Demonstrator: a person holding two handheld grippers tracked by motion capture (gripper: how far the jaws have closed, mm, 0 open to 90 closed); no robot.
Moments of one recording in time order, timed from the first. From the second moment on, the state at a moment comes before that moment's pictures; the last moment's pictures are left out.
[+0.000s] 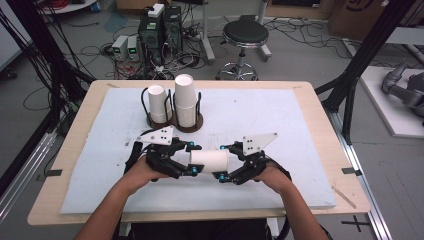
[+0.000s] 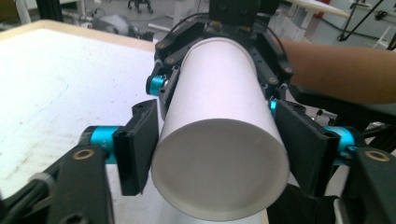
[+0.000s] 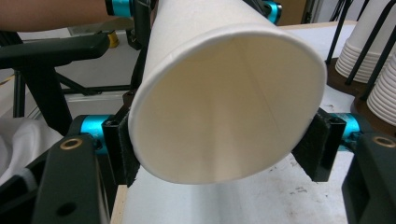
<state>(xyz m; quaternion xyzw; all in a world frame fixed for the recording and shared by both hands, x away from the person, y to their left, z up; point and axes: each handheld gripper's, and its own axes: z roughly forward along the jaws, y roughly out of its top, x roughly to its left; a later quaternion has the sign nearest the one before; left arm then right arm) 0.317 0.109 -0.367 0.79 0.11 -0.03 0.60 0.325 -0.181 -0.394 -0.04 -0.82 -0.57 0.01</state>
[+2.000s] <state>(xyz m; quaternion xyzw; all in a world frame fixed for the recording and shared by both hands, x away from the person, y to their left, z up) 0.318 0.111 -0.374 0.78 0.09 -0.03 0.62 0.329 -0.187 -0.385 -0.09 -0.78 -0.62 0.03</state>
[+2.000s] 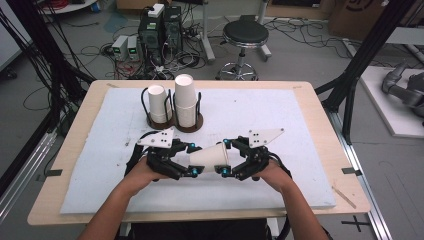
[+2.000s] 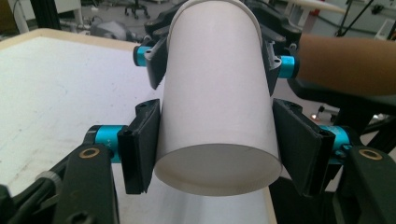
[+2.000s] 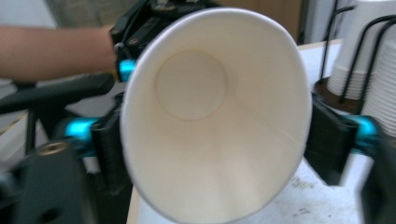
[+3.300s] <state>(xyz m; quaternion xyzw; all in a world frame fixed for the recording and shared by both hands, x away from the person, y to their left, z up) 0.314 0.100 -0.379 0.80 0.11 0.00 0.58 0.330 -0.187 -0.382 -0.07 -0.77 -0.64 0.03</state>
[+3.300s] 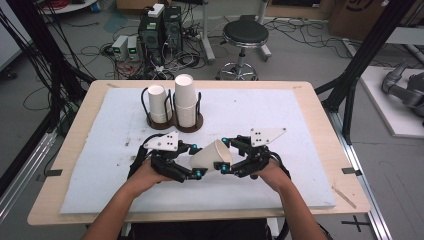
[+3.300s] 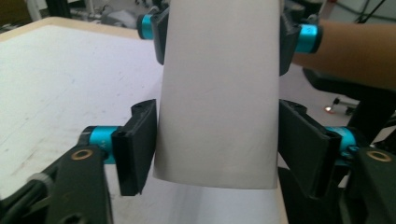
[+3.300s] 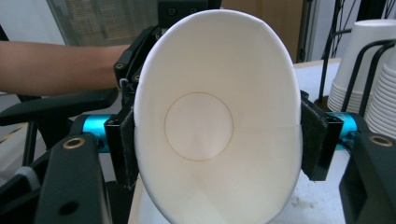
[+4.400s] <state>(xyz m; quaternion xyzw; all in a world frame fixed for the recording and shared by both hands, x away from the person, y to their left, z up) 0.314 0.094 -0.382 0.81 0.12 0.00 0.57 0.329 -0.178 -0.380 -0.07 -0.77 -0.63 0.02</state>
